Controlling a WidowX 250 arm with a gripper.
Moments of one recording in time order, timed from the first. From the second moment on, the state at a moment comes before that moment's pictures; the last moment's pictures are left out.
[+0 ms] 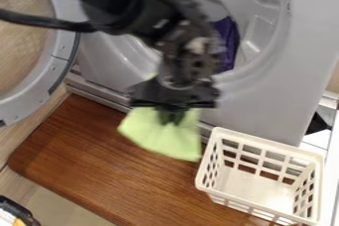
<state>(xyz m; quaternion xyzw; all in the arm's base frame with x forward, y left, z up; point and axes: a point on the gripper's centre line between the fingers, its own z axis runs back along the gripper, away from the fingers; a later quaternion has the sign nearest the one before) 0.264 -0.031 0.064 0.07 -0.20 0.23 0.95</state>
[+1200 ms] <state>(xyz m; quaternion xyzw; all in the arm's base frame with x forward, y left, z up) 0.295 -0.150 -0.018 -0.06 -0.16 0.03 0.98</state>
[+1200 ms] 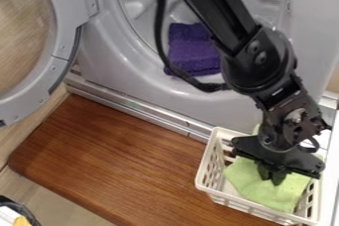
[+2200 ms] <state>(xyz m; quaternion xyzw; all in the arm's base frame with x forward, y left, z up) 0.290 -0.137 -0.061 0.00 -0.08 0.05 1.00</state>
